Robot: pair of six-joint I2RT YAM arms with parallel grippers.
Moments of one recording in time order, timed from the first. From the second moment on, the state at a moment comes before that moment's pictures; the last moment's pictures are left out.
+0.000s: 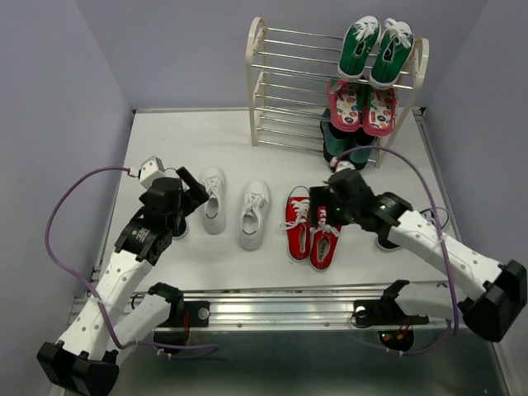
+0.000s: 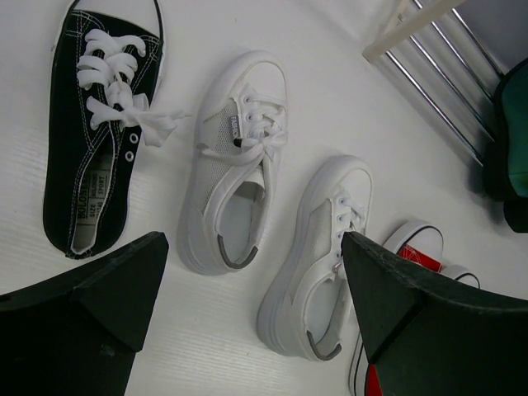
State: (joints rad) left arm -0.38 0.77 0.81 -0.58 -0.37 -0.76; right arm 0.55 1.07 0.96 -0.71 0.18 0.53
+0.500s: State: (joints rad) left arm -0.38 0.74 0.75 -0.59 -0.35 -0.81; right arm 1.20 1.69 1.34 -0.66 0.57 0.85
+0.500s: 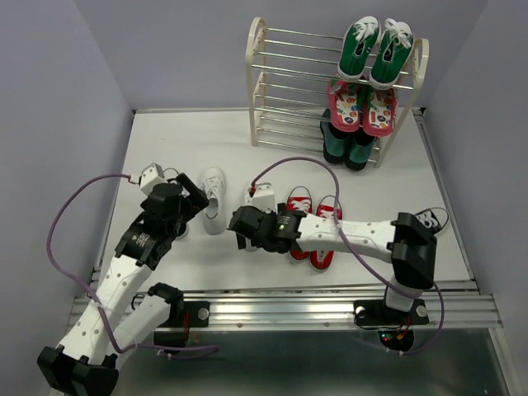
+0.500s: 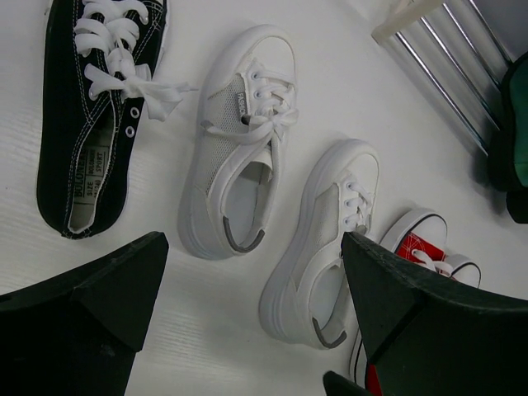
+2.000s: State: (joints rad) left arm -0.37 0.65 0.71 -0.58 -0.33 -0.80; right arm 1.20 1.88 1.49 -0.61 1.02 0.92
